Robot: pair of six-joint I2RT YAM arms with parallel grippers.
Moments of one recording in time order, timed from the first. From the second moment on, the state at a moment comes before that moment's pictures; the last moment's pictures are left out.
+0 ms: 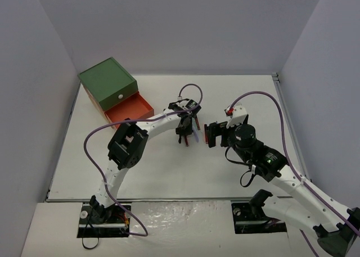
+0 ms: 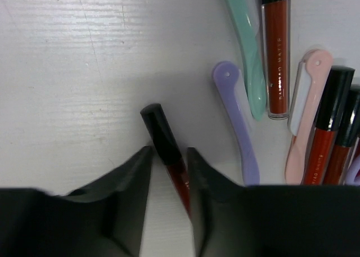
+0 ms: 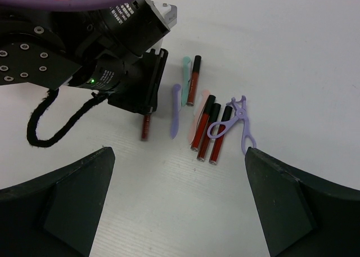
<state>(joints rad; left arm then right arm) -0.75 2.20 1.74 -0.70 -0.20 -0.70 0.72 0.82 0.75 -0.31 0.31 0.22</state>
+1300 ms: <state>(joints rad) -0.29 1.82 1.78 -0.93 -0.19 0.14 0.69 0.93 0.75 -0.30 0.28 0.23</state>
